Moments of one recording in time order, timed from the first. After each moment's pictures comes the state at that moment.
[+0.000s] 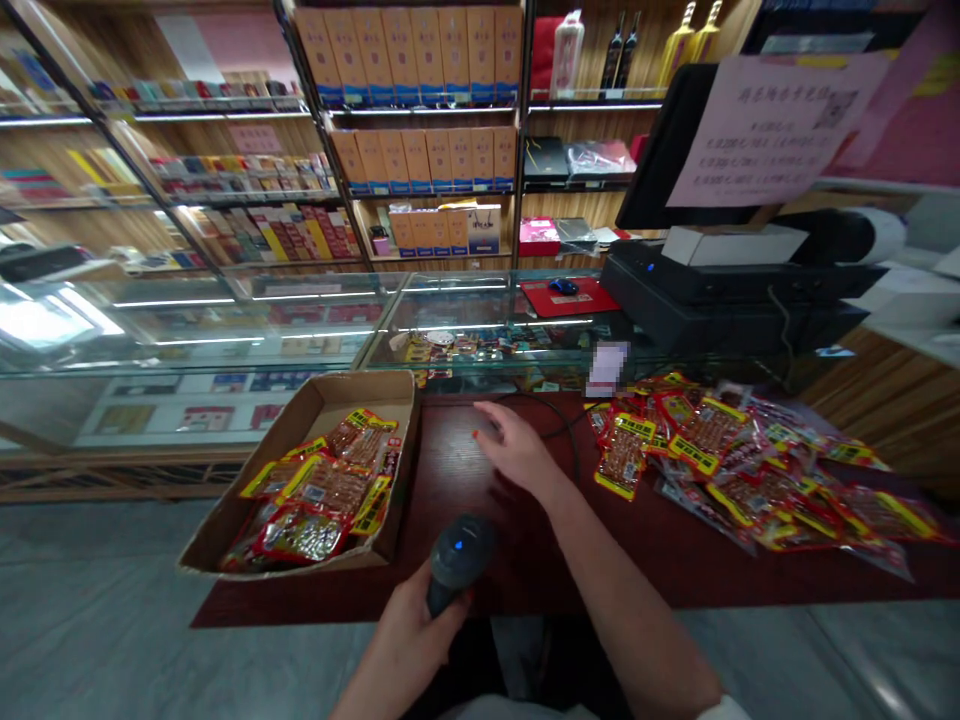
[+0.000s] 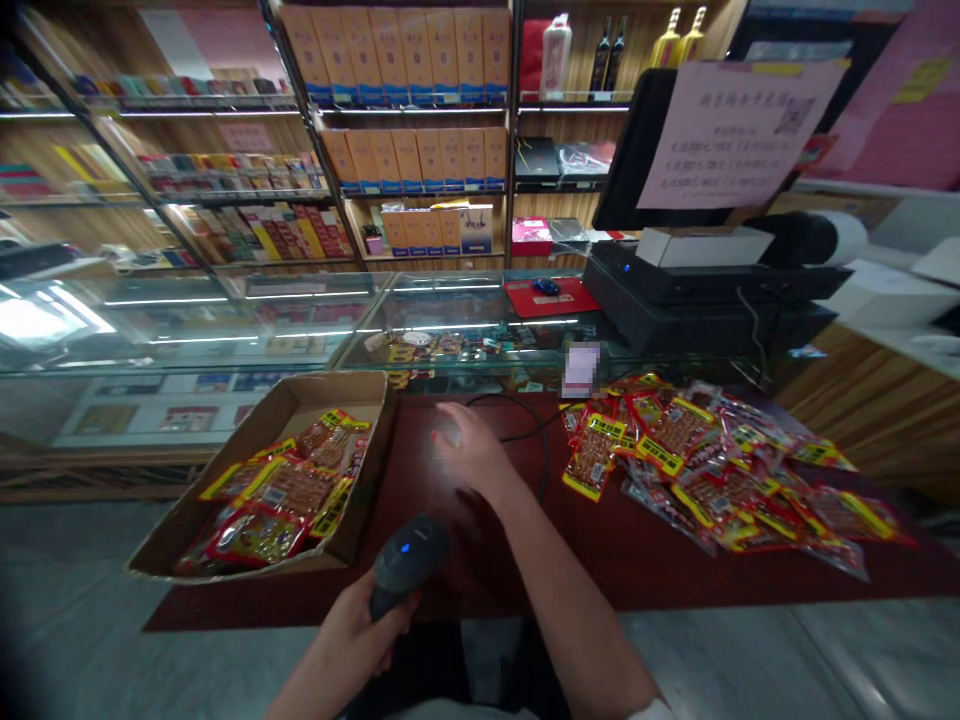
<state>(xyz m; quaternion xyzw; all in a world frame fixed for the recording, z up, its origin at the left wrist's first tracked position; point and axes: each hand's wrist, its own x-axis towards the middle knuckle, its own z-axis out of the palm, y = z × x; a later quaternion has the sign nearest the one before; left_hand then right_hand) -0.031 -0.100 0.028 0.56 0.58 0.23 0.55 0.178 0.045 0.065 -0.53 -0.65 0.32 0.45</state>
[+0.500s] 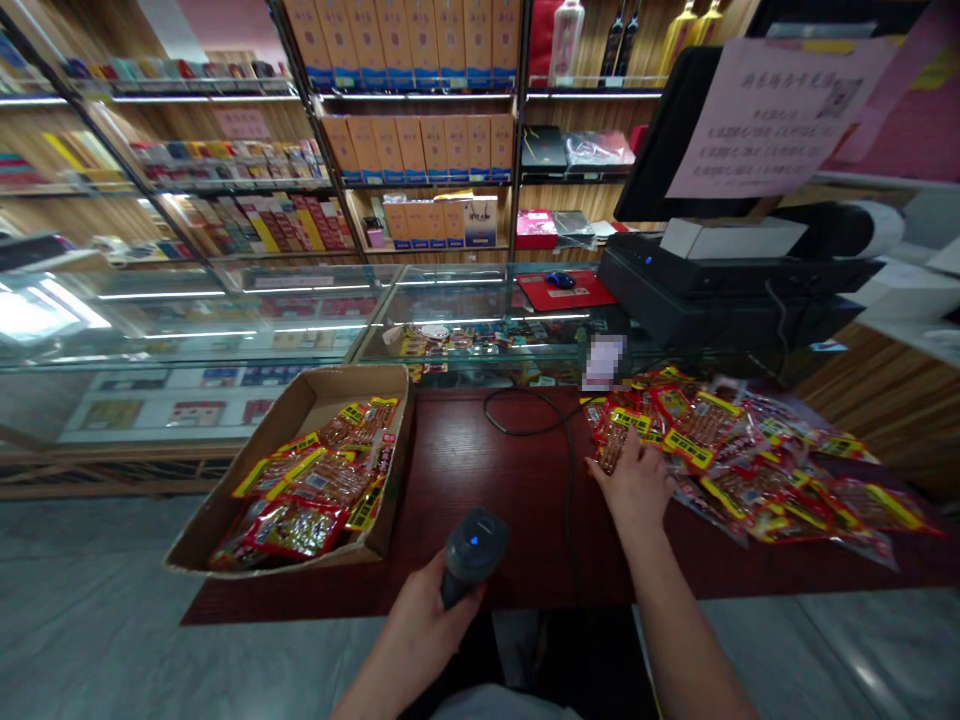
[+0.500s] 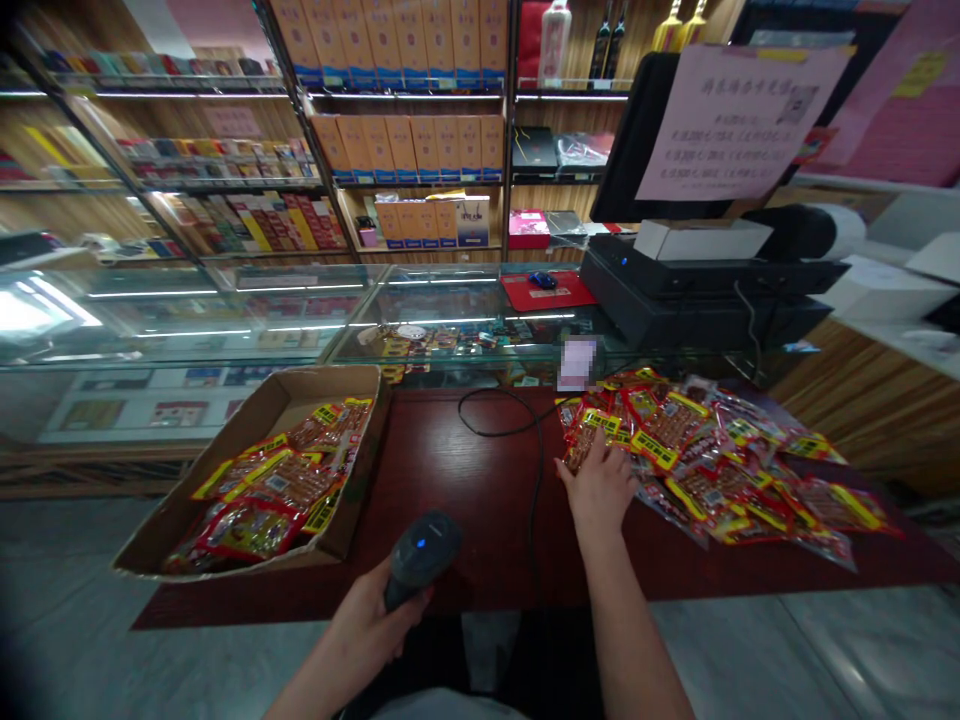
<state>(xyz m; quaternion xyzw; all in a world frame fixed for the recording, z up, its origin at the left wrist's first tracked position) -0.014 -0.097 0.043 0.57 0.56 0.23 0.55 0.316 -0.034 -0.021 -0.86 -0.46 -0.11 0.19</state>
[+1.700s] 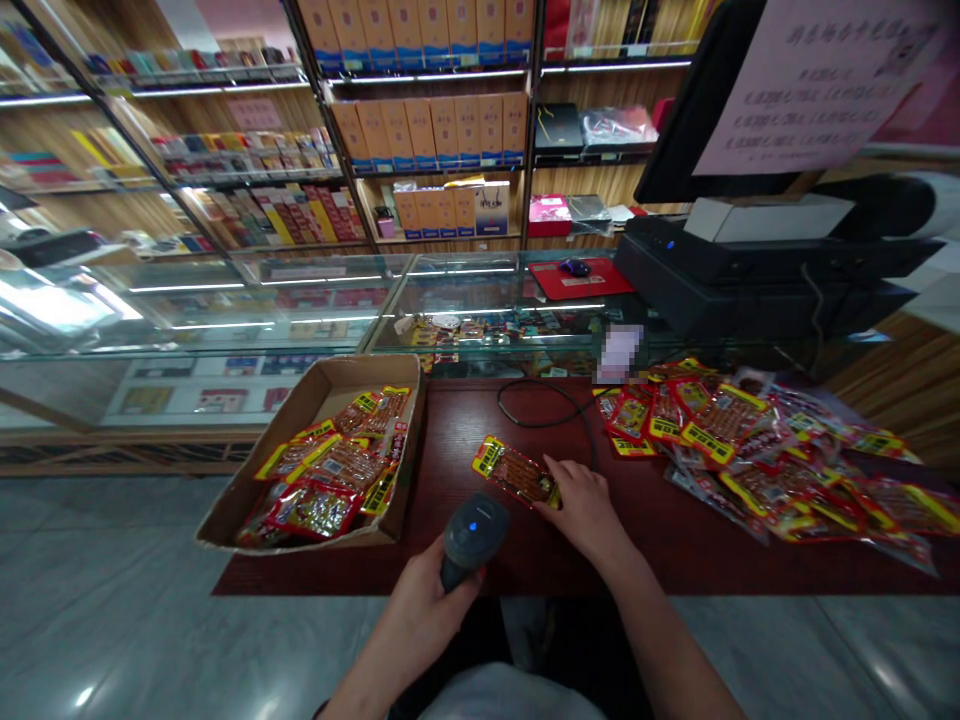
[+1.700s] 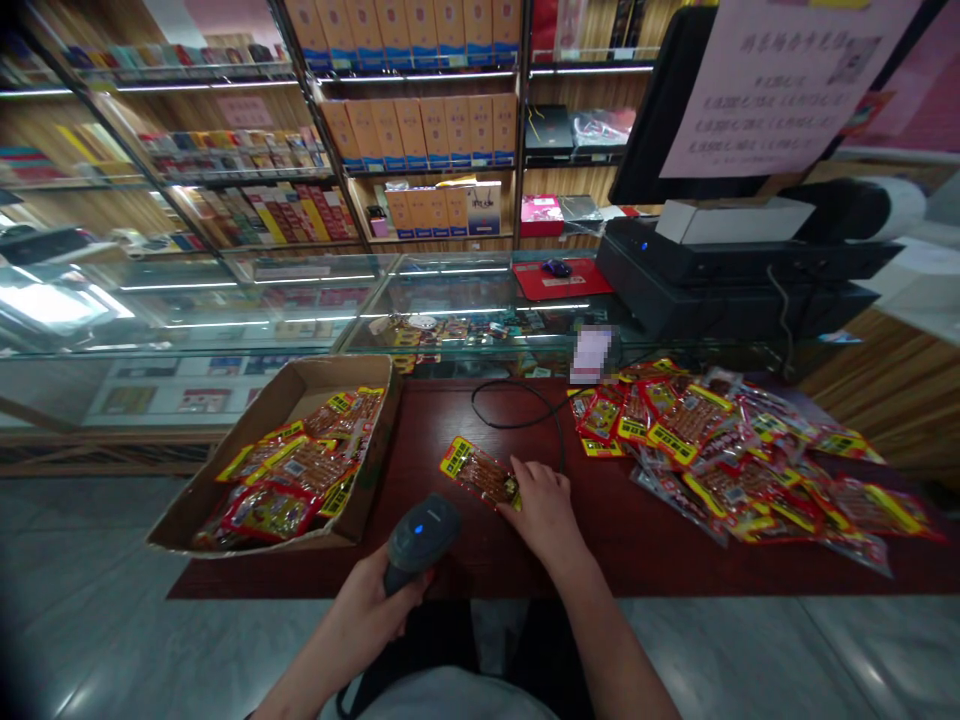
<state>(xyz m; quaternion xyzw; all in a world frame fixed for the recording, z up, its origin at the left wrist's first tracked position) -0.022 -0.093 0.053 0.58 0.56 0.24 0.54 0.241 -0.049 -0.017 -0.70 -0.68 0.15 0.18</state>
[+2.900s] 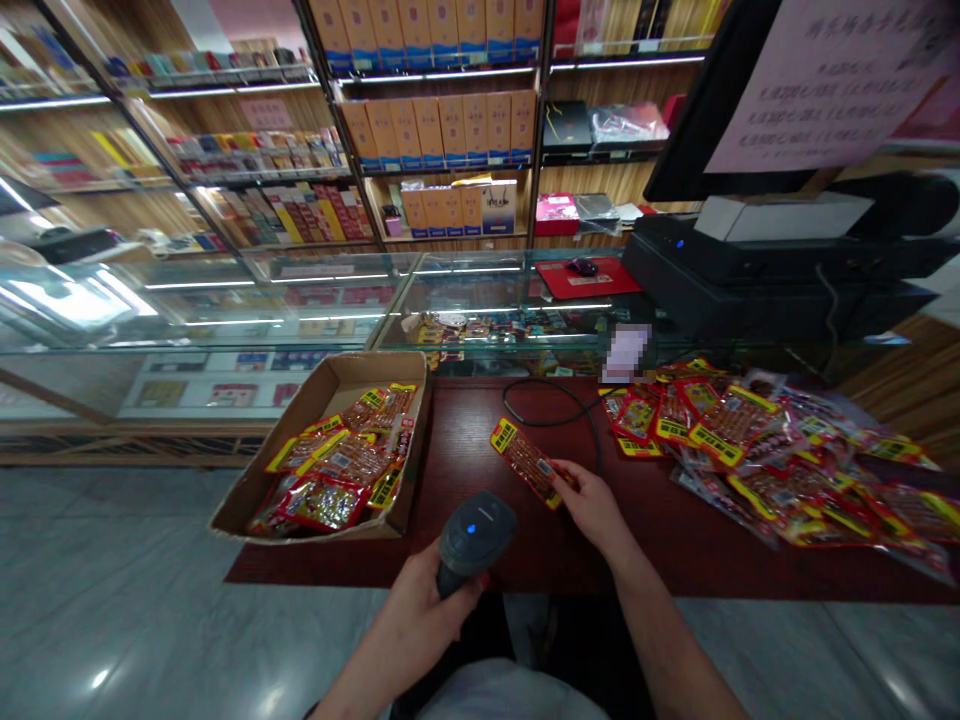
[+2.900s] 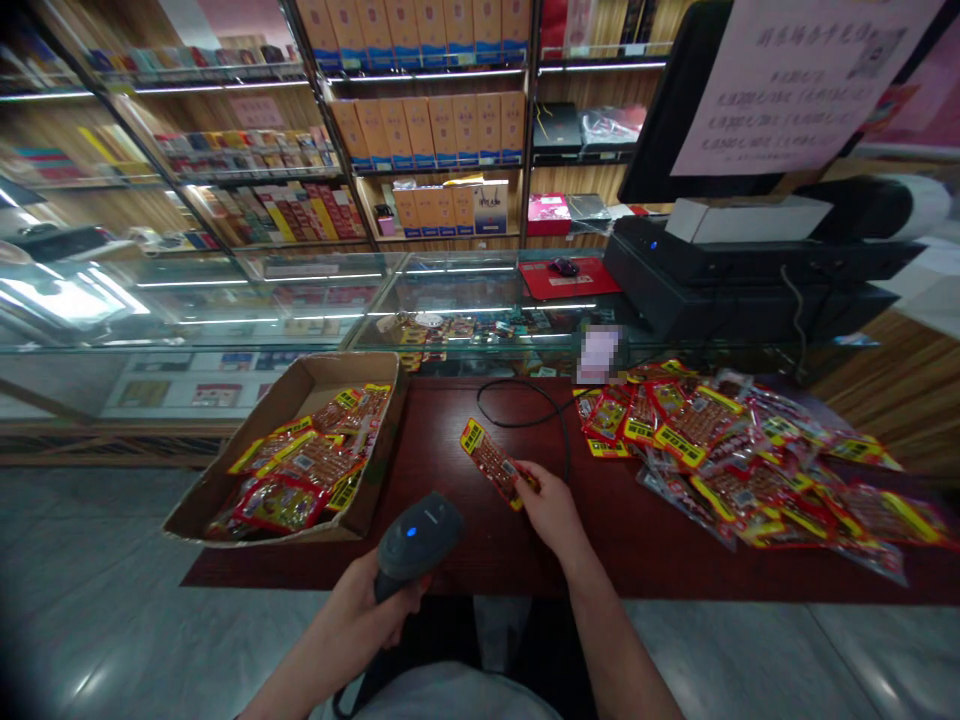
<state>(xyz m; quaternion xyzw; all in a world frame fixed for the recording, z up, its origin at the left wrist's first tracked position) -0.026 -0.102 0.071 0.59 0.55 0.20 0.56 0.245 -0.040 -0.041 -0.62 -0.49 0.40 0.47</state>
